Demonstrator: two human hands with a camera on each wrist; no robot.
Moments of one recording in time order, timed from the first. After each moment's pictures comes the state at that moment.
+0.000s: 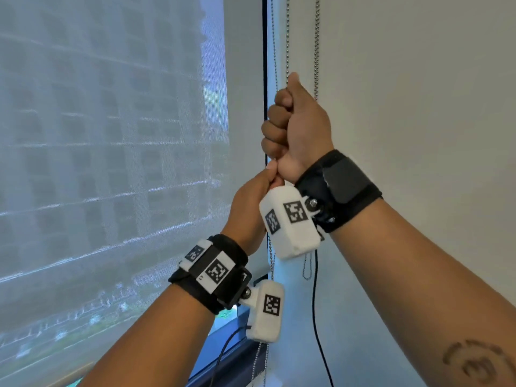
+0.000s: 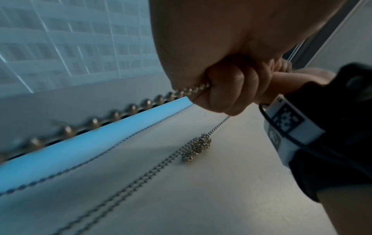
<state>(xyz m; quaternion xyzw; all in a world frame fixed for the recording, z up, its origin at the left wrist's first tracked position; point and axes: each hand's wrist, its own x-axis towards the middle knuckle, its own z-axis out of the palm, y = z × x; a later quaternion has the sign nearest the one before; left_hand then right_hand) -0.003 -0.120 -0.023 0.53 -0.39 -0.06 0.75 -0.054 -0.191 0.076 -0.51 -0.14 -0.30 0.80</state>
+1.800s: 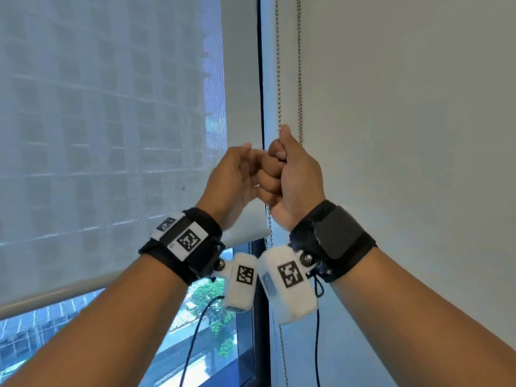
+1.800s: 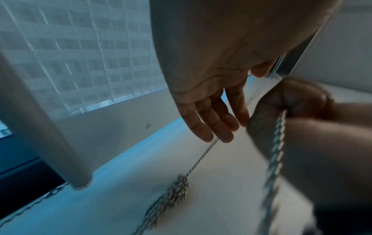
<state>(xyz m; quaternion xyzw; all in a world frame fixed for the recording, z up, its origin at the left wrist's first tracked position) 0.017 -0.100 0.065 0.50 -0.50 -0.09 0.70 -0.057 -0.187 0.067 -0.49 -0.18 -0.30 0.79</state>
